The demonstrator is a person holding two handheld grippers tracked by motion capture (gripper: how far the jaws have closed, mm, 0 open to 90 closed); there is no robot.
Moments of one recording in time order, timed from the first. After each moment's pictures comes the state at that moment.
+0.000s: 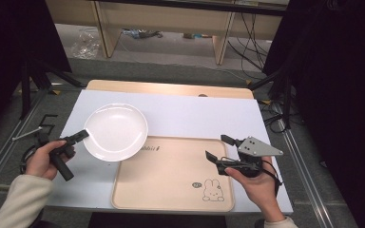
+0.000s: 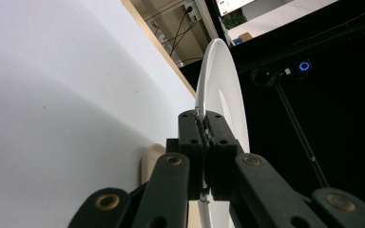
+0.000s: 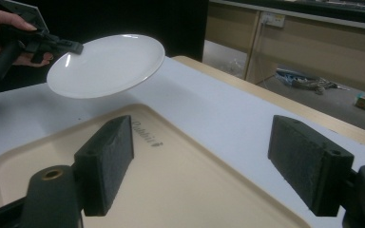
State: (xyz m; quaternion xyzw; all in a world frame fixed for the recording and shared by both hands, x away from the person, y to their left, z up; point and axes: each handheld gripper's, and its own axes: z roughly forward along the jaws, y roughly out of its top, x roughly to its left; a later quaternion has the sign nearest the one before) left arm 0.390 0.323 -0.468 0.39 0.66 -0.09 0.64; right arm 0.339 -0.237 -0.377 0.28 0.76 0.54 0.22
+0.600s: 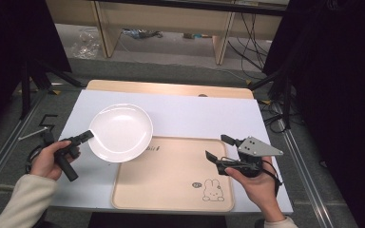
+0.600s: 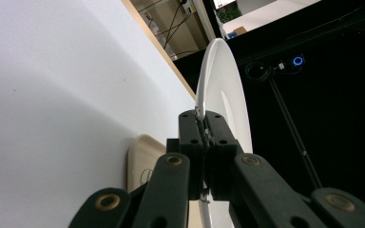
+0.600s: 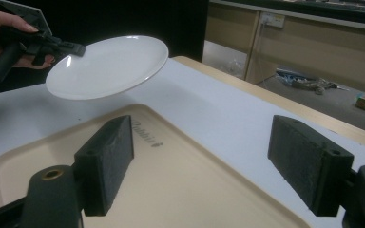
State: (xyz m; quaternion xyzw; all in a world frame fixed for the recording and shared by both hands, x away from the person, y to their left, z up) left arm 0.390 0.311 -0.468 0.39 0.65 -0.11 0.64; right arm 0.339 -0.237 -0.376 0.28 0.76 0.54 0.23
